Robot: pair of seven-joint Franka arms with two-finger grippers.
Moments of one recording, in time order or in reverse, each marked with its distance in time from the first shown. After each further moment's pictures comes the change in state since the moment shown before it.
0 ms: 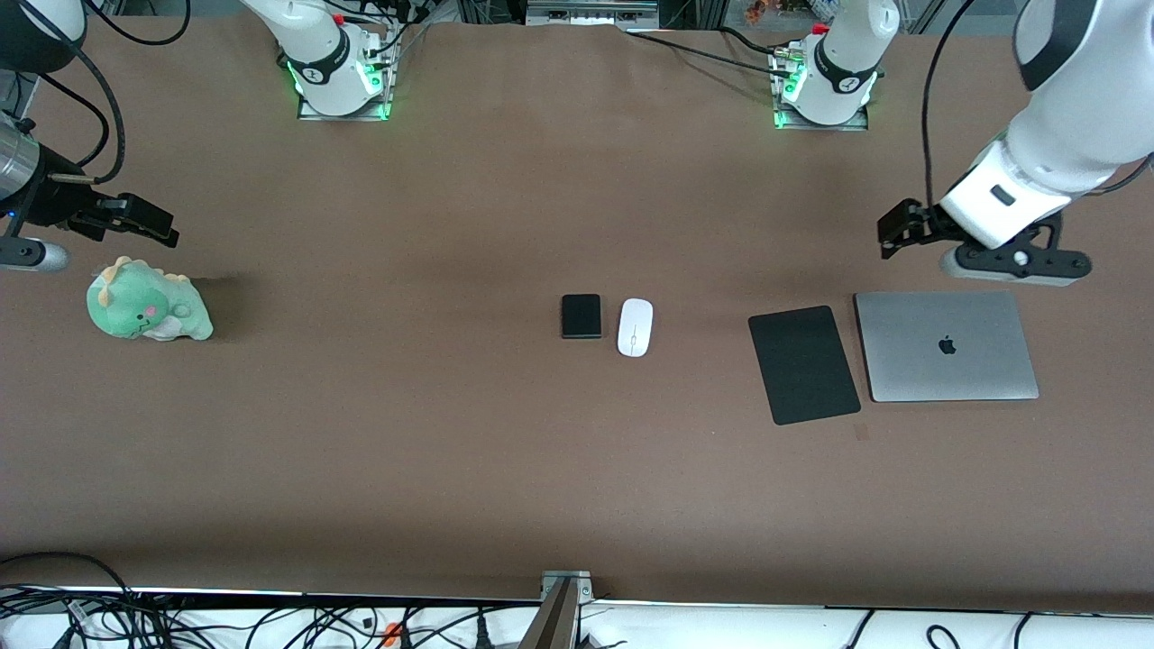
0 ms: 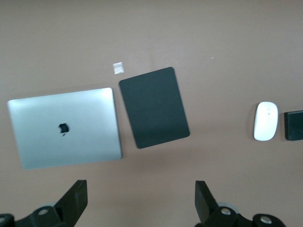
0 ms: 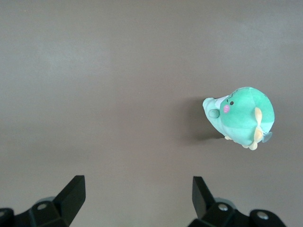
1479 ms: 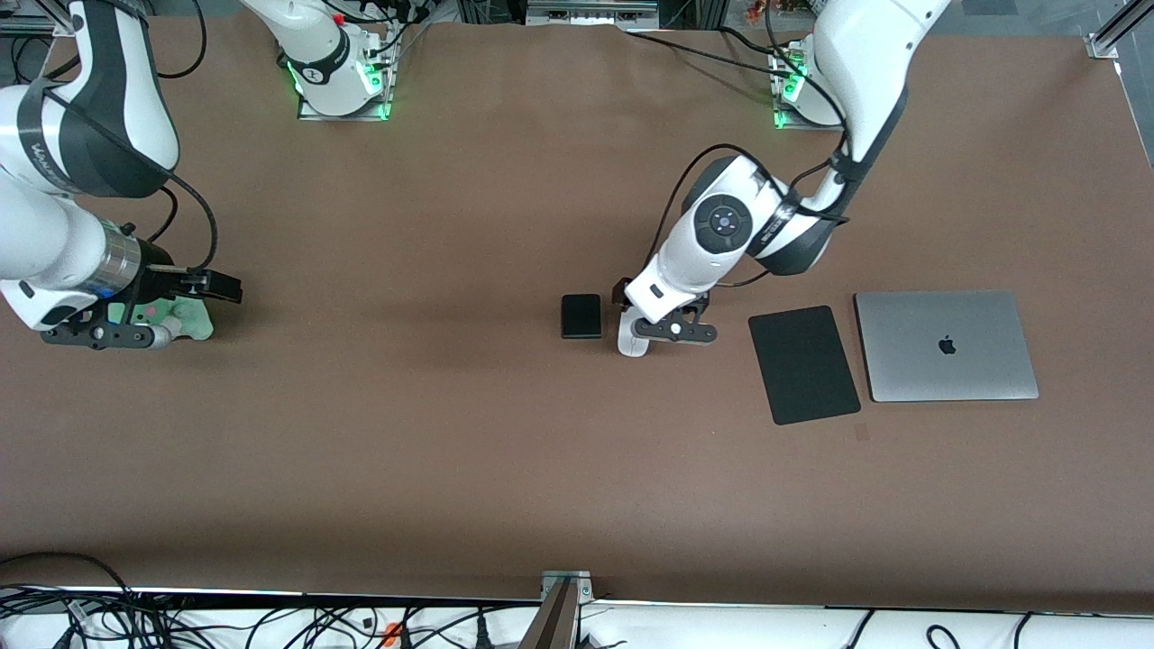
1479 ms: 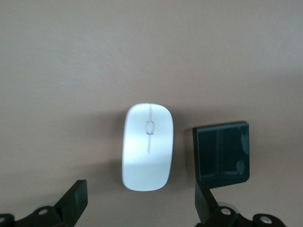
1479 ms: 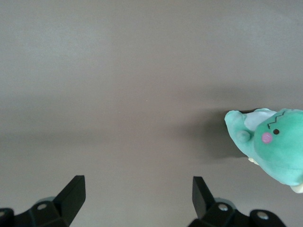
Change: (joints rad) left arm -0.351 0.518 -0.108 -0.103 0.018 0.638 -0.432; right arm 0.041 0.205 0.003 -0.001 0.000 0.126 0.000
